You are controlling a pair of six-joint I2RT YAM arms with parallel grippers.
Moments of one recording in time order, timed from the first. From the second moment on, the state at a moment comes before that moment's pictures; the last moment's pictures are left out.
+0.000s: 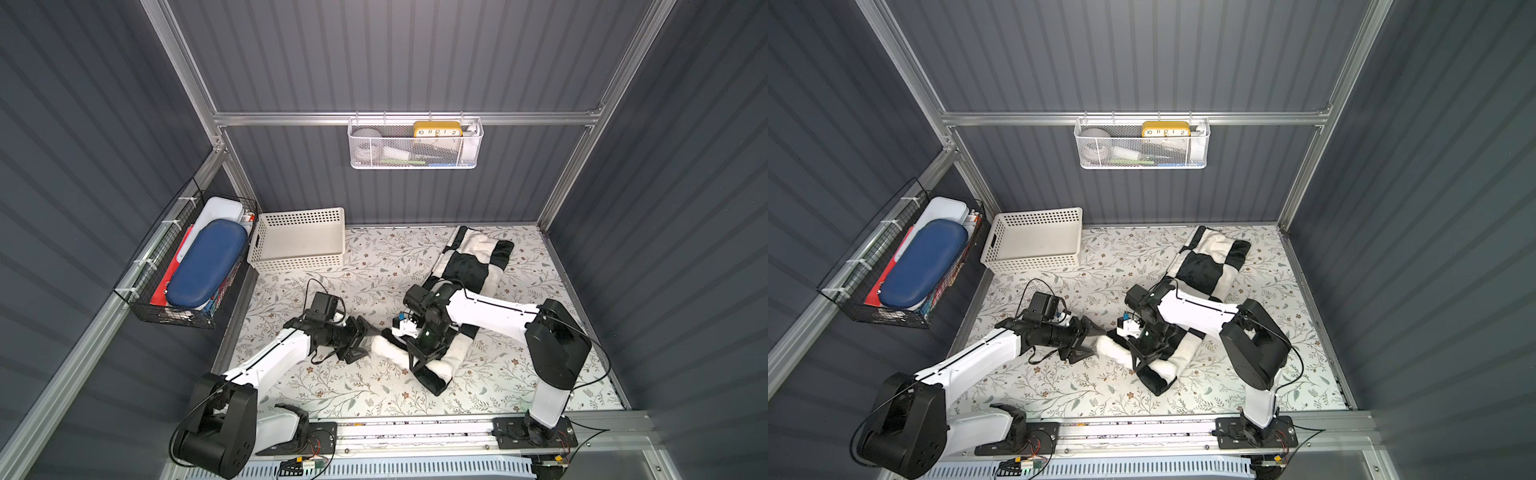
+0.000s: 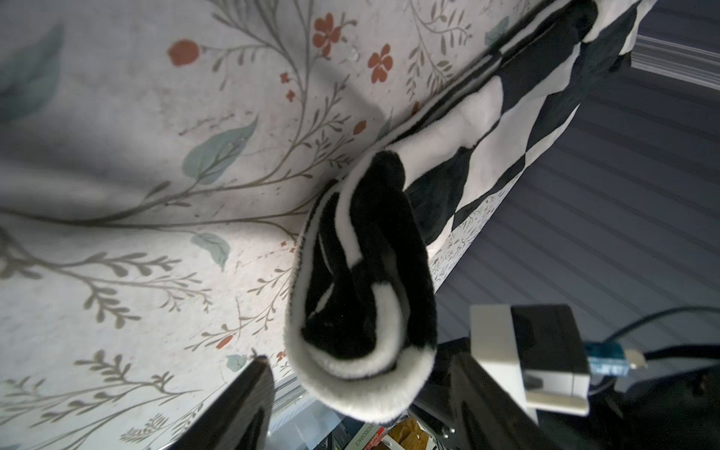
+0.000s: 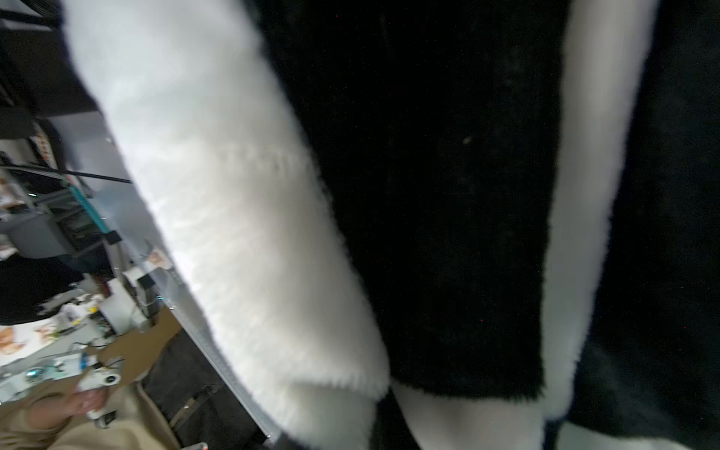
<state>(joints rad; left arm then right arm) -0.35 1.27 0.65 -0.45 0.75 -1.04 0.78 1.83 1.29 -1.03 -0.63 0.12</state>
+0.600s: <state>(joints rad) -0.52 1.52 0.95 -0.48 0.73 -0.95 0.61 1.81 1.25 -1.03 -0.60 0.18</state>
